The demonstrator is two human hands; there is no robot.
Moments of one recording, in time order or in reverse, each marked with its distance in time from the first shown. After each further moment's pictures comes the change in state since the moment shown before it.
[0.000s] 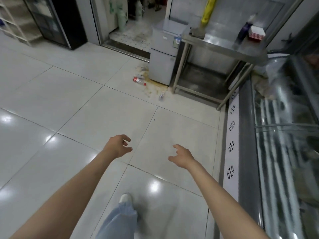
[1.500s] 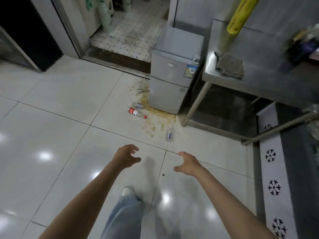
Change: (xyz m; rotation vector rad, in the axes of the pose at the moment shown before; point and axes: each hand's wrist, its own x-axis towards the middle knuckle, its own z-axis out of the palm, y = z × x) left_hand 0.674 0.153 -0.193 0.058 -0.138 -0.013; right_hand 0.600 -0.262 -0.271 0.003 -0.100 0.124
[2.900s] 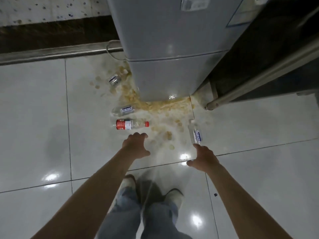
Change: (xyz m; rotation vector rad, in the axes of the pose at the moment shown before) left_hand 0.619 -0.044 0.021 0.765 -0.533 0.228; right_hand 0.525 -0.073 0.046 0.121 -0.023 0.468
